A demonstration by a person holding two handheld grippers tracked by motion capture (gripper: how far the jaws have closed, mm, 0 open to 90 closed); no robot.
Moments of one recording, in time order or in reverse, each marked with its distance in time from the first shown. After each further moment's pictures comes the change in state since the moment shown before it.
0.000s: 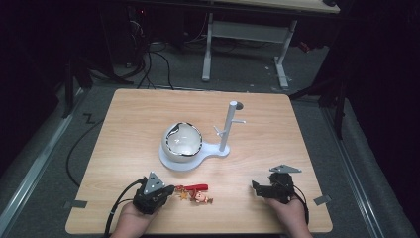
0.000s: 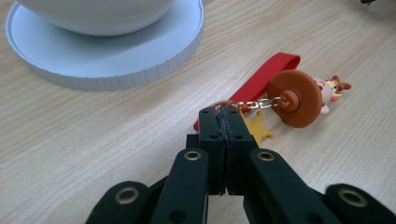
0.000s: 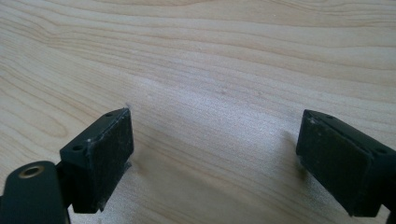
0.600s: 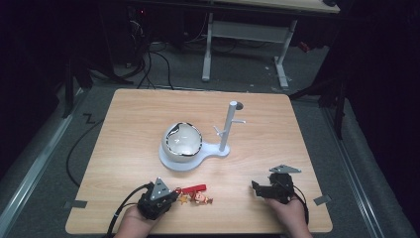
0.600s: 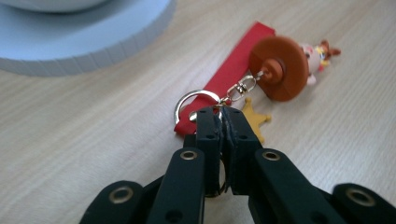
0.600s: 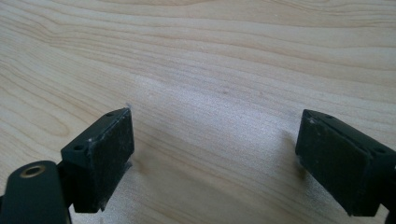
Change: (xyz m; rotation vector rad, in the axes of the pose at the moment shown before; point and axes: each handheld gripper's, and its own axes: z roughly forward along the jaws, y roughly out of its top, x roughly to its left) left arm -0.015 -0.011 0.013 0.077 -0.034 0.068; right arm 0.001 0.000 0.000 0.001 0.002 -0.003
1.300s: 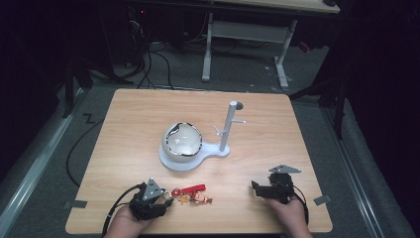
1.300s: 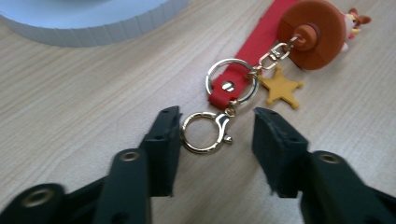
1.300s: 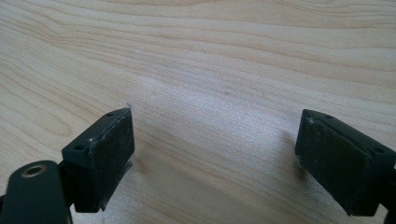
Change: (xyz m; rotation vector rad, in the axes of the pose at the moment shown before) left arm 0.018 -0.015 -0.008 -0.032 0.021 -0.034; right arm 0.000 0.000 0.000 -0.002 0.004 -0.006
